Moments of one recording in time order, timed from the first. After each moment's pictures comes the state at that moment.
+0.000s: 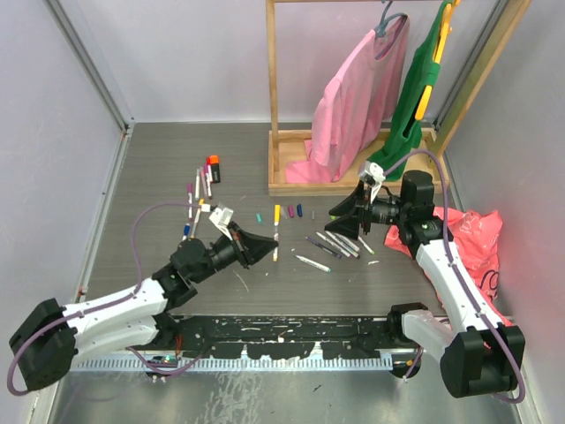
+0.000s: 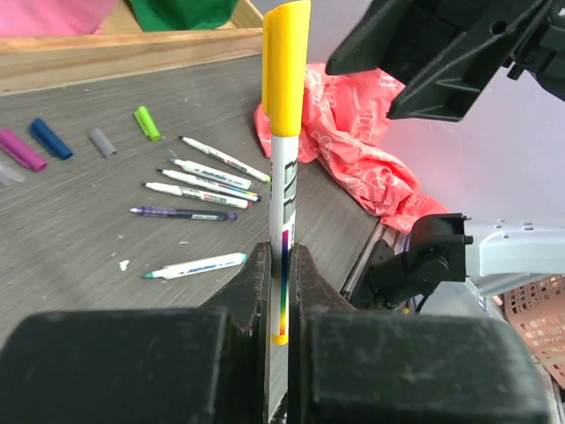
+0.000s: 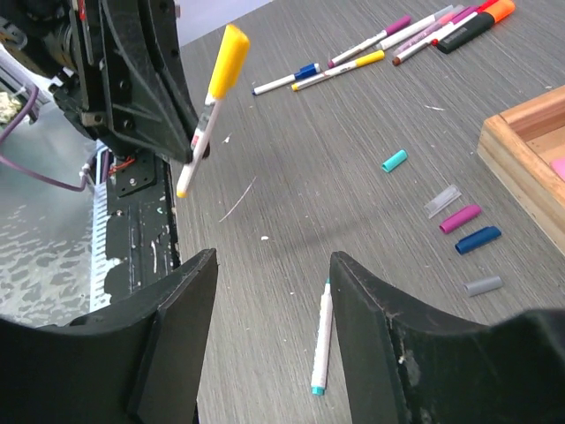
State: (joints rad) left arm -0.83 0.88 0.31 0.61 0.14 -0.66; right arm 0.10 0.99 0.75 -0.17 -1.19 -0.10
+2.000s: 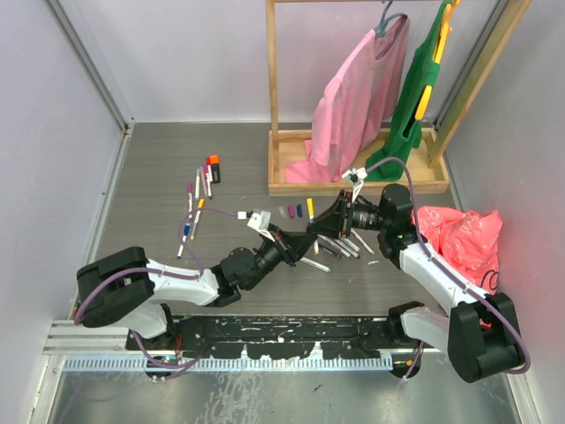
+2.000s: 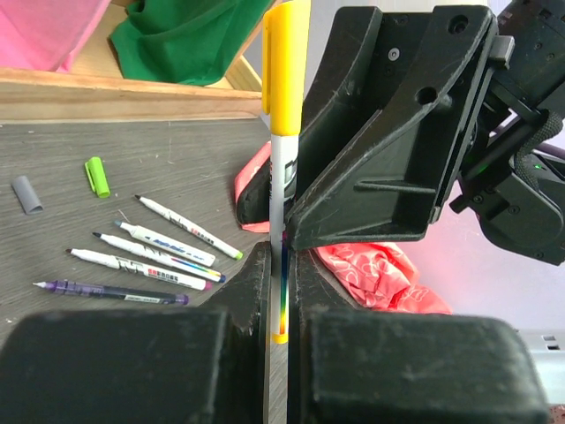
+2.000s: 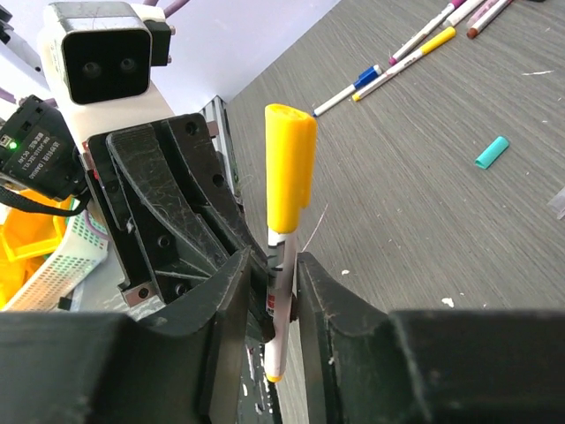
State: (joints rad) left arm -1.18 1.48 0.49 1.13 -0.37 -0.69; right arm 0.27 1.10 0.54 0.44 -1.08 0.52
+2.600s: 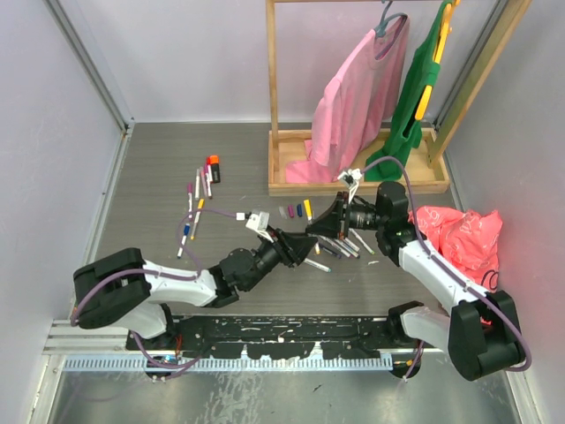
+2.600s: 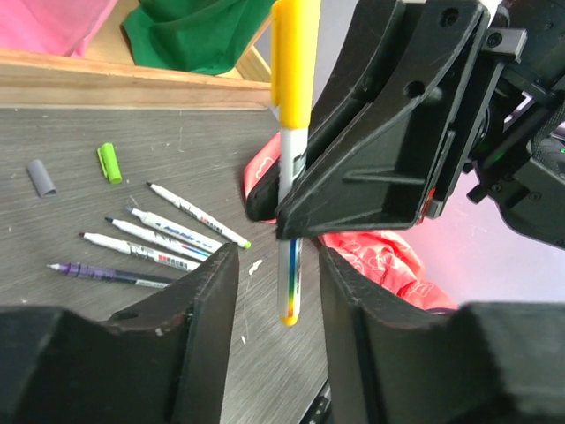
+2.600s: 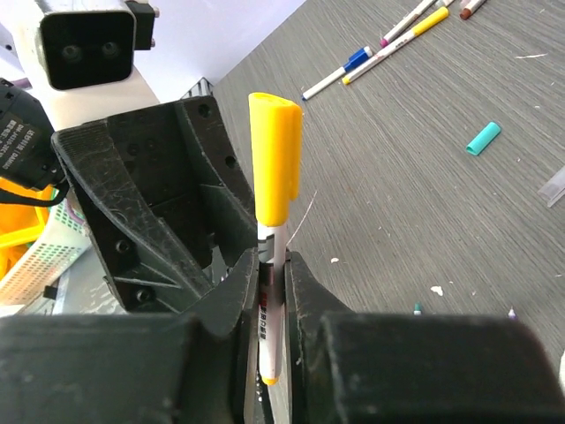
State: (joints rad) left arm -1.18 1.46 0.49 1.08 -0.39 -0.71; right arm 0.29 1.11 0.57 0.32 -1.06 0.42
